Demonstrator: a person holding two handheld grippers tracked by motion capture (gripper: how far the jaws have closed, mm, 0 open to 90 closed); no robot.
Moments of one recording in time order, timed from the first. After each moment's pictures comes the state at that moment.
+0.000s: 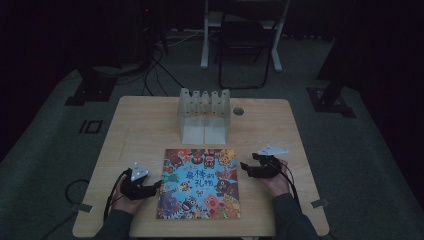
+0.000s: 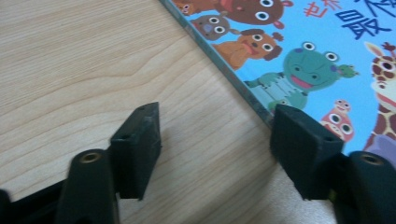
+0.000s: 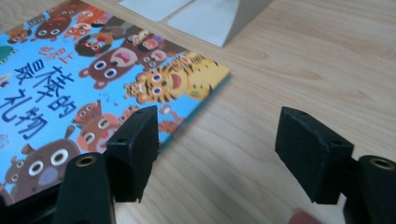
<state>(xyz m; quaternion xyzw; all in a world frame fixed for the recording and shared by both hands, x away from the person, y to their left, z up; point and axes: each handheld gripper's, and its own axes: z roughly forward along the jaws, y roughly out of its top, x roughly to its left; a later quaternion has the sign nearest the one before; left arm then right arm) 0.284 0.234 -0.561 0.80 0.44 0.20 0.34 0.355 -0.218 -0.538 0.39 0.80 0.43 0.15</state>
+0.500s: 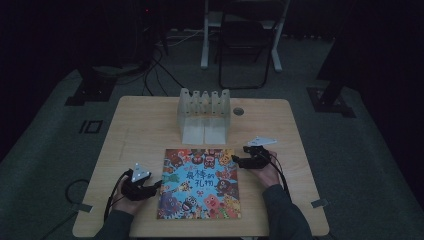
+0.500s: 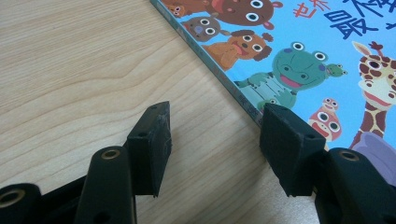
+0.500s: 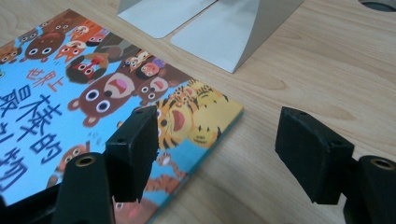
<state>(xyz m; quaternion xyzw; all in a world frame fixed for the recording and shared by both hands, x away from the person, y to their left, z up) 0.281 0.228 -0.560 0.81 0.44 0.20 0.34 0.391 -0.193 -0.542 0.39 0.80 0.43 0.13</state>
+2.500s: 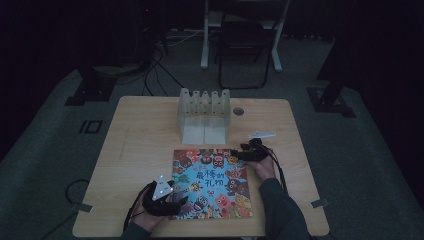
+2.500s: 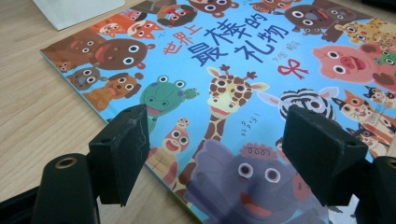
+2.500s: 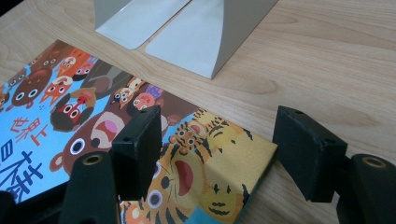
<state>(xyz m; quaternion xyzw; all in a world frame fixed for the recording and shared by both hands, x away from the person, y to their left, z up) 0.237 0.158 -0.542 0.83 0.34 0.18 0.40 0.430 -0.198 -0.565 0.43 0.78 0.45 0.07</state>
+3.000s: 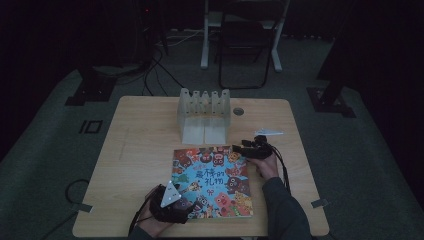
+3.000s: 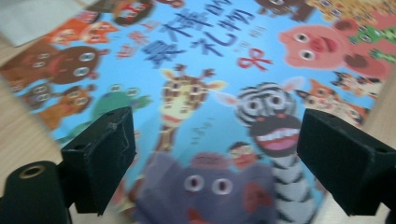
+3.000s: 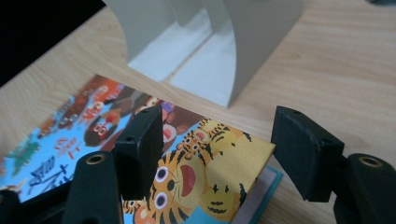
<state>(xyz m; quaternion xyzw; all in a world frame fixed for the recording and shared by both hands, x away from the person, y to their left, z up) 0.221 0.131 -0.541 0.85 0.30 0.18 0.40 0.424 -0.208 -0.542 0.43 0.75 0.50 0.05</state>
